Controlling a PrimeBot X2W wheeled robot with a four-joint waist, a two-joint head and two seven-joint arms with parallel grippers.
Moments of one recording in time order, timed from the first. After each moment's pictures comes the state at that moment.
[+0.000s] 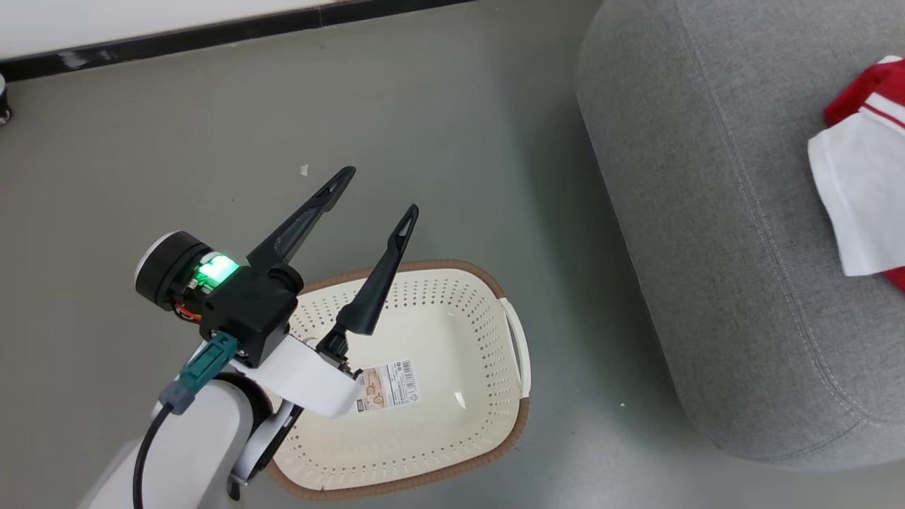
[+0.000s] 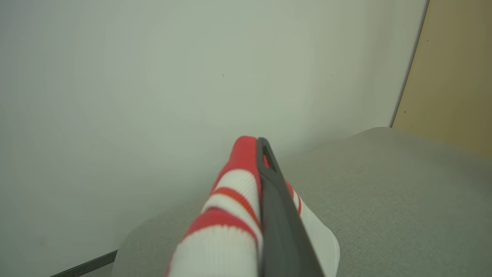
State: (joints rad) left arm -0.45 0.28 -0.49 -0.18 -0.33 0.01 -0.06; right arm -0.79 -0.56 -0.37 0.52 0.33 0.13 -0.12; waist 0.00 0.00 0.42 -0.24
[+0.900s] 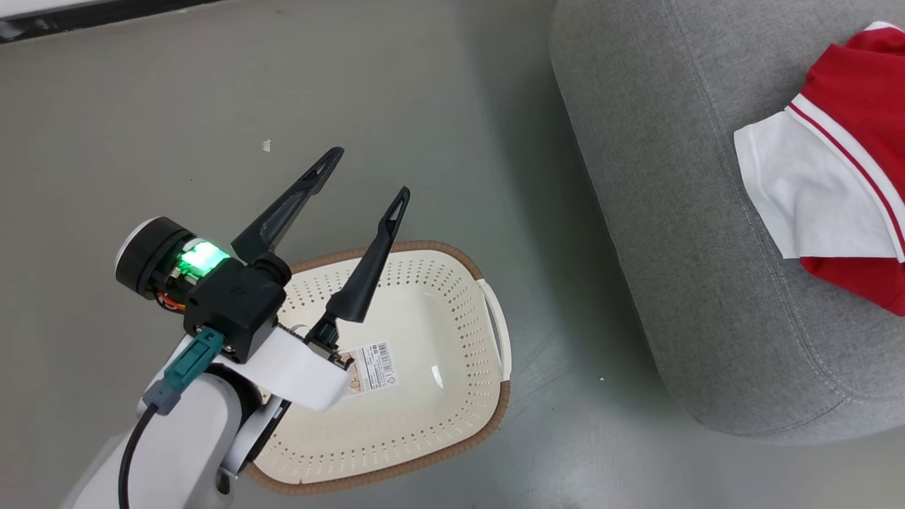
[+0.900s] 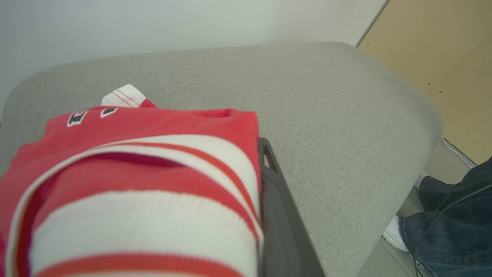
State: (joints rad) left arm -0.46 0.30 -0.47 -0.23 -0.32 0.02 -0.04; right arm -0.63 -0.56 -0.30 0.77 0.19 0.13 -0.17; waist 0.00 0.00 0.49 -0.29
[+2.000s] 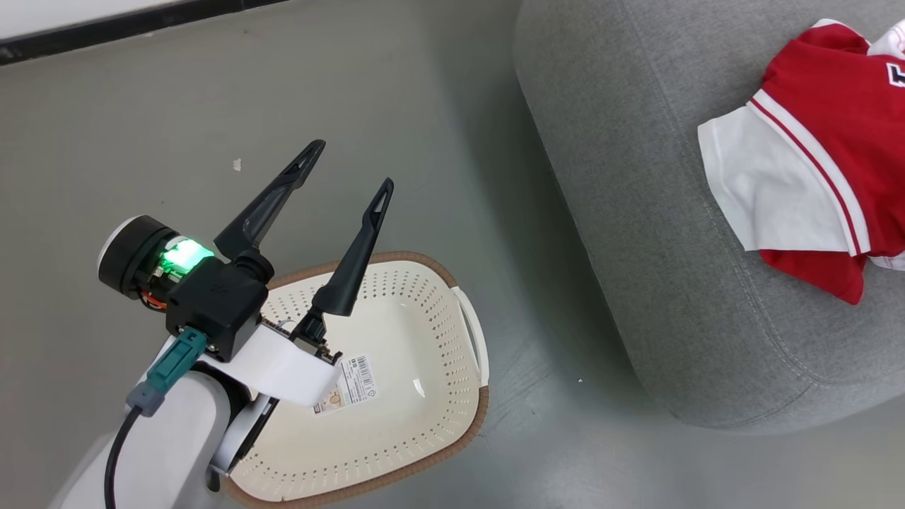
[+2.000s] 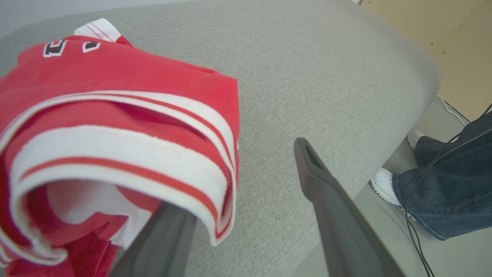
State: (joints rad) left arm -0.46 0.31 -0.46 -0.23 -0.32 0.03 -0.06; right arm -0.55 -0.56 -0.20 0.82 0.31 0.13 -0.15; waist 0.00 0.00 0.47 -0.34
